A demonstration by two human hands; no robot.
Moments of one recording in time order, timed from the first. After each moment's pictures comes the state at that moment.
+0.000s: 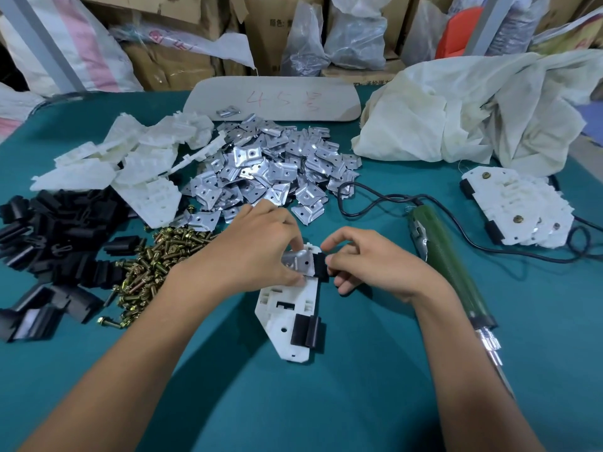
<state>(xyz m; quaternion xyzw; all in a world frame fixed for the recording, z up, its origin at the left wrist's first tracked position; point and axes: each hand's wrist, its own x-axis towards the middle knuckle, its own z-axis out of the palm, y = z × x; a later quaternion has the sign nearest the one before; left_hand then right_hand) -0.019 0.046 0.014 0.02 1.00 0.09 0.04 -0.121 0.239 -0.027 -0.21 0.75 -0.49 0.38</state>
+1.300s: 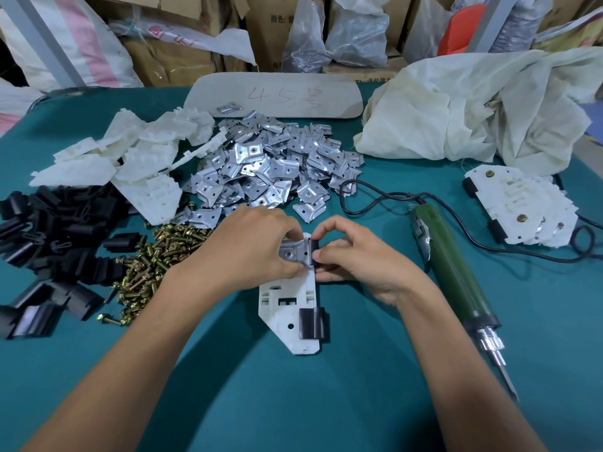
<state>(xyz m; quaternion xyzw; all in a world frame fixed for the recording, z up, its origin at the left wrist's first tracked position) -0.017 0.043 0.014 -0.01 0.99 0.10 0.01 -0.107 0.220 -0.019 -0.16 0.66 -0.60 0.42</state>
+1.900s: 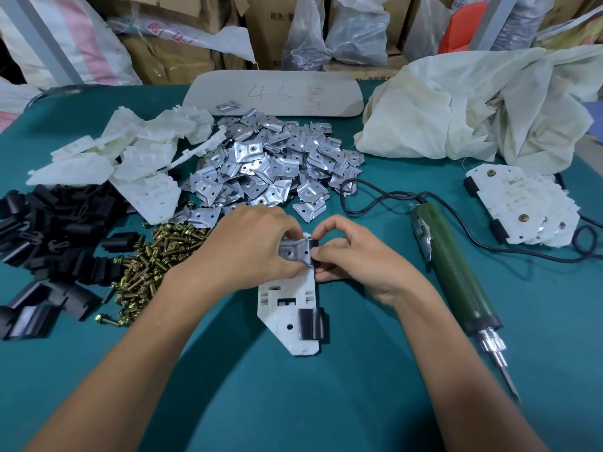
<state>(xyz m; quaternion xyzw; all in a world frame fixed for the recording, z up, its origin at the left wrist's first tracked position) -0.017 0.042 0.010 -0.02 0.99 0.10 -0.02 -0.105 0.217 -0.022 -0.16 0.68 -0.60 0.40</state>
